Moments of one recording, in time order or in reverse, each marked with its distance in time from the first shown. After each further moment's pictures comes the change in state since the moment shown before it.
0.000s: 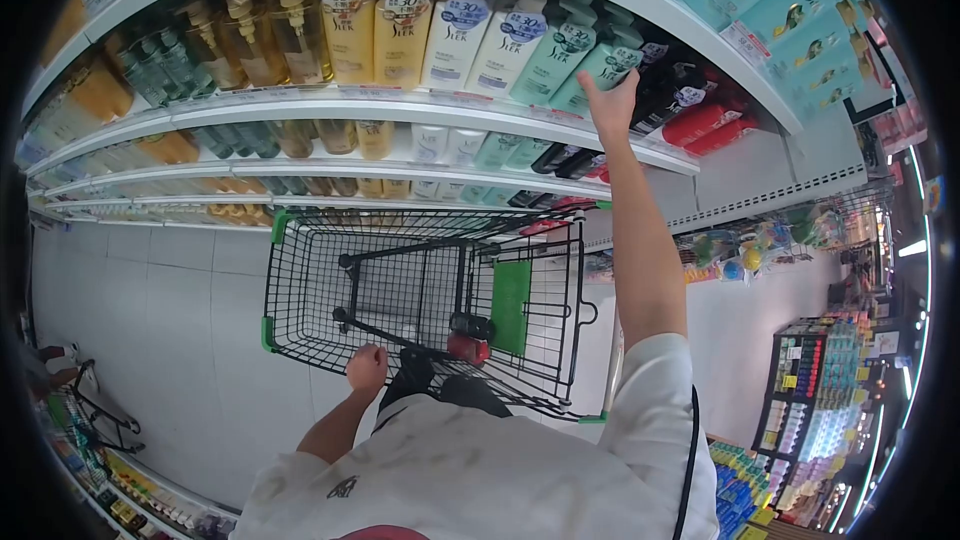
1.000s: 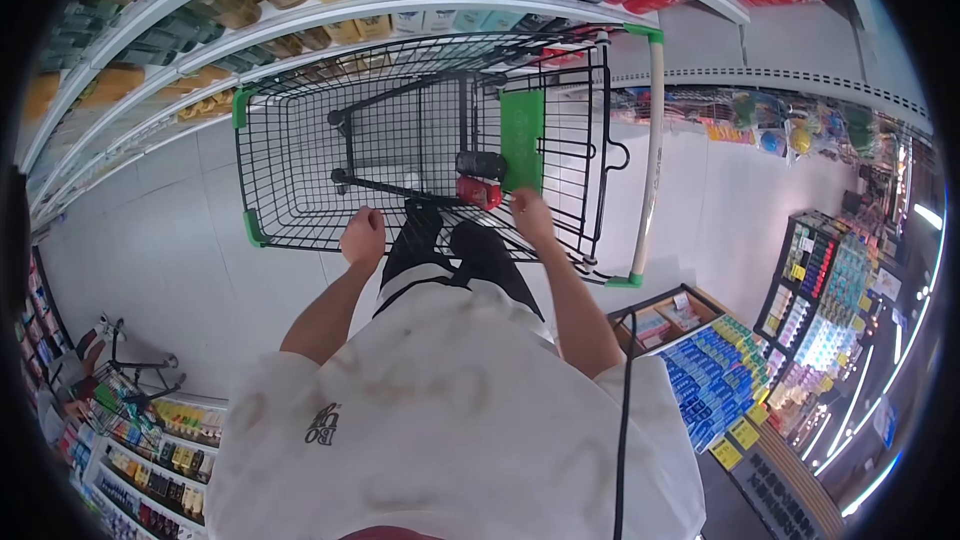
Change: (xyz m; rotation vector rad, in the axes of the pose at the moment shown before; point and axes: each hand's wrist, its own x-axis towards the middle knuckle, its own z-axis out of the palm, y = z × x) left_hand 0.004 0.008 0.012 0.129 -0.183 -0.161; right_hand -0.498 0.085 -0.094 -0.302 -0.831 0.657
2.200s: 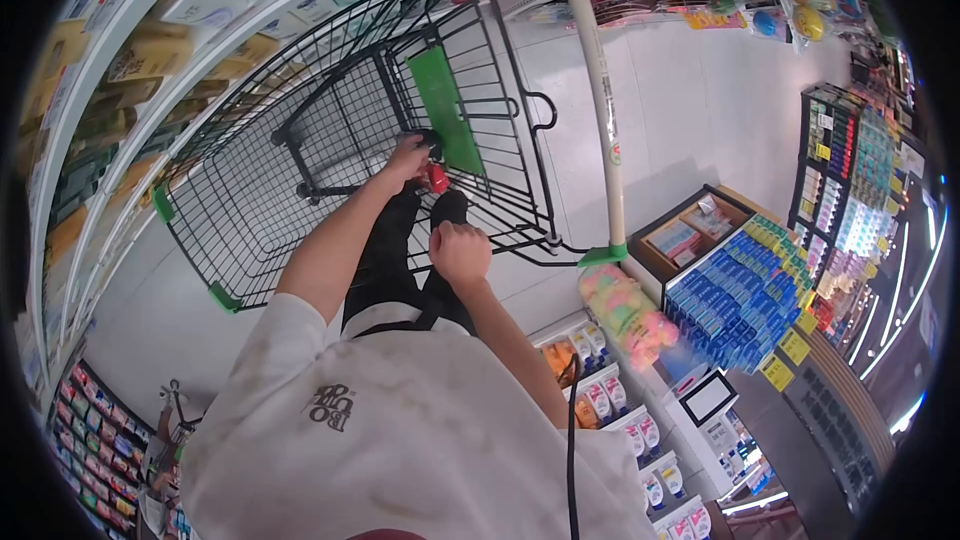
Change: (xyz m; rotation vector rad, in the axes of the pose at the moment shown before) left_hand 0.100 0.158 0.214 -0.525 -0.871 -0.223; right_hand -0.064 -0.029 0.036 -0.267 0.219 0.056
